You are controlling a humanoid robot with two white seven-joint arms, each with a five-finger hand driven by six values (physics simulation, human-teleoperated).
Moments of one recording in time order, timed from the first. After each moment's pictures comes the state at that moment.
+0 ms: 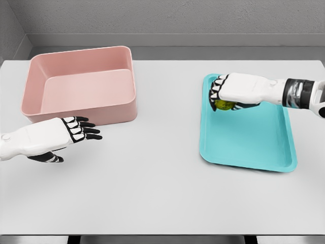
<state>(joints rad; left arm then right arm) -0.19 1.11 -0.44 -1.80 -0.40 -0.61 -0.23 -0.79 -0.82 0.80 -1.49 0.47 -0.61 0.43</state>
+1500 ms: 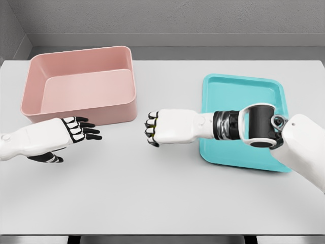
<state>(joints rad) -0.19 1.11 -0.45 -1.80 -0.40 -0.61 -0.23 -0.71 -0.55 0.85 -1.73 0.78 -0.61 0.48</state>
